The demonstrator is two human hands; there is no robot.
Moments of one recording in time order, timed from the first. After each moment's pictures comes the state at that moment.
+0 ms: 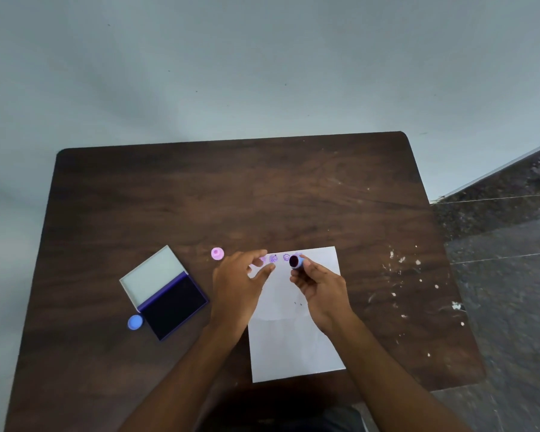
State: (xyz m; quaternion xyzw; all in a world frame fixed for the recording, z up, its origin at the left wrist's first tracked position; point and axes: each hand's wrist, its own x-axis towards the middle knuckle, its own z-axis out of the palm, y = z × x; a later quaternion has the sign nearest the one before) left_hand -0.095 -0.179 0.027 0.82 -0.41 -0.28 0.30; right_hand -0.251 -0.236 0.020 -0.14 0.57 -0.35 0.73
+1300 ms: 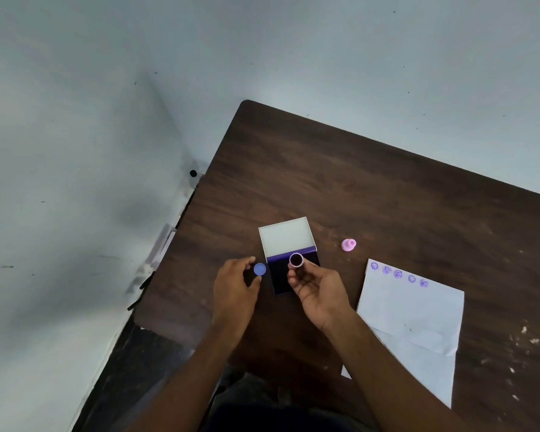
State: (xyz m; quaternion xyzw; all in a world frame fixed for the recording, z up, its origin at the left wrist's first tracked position) left_hand 0.045 0.013 -0.010 0.90 -0.20 -0.21 0.32; right_hand -0.055 -0.125 0.020 -0.12 0.53 -0.11 0.83
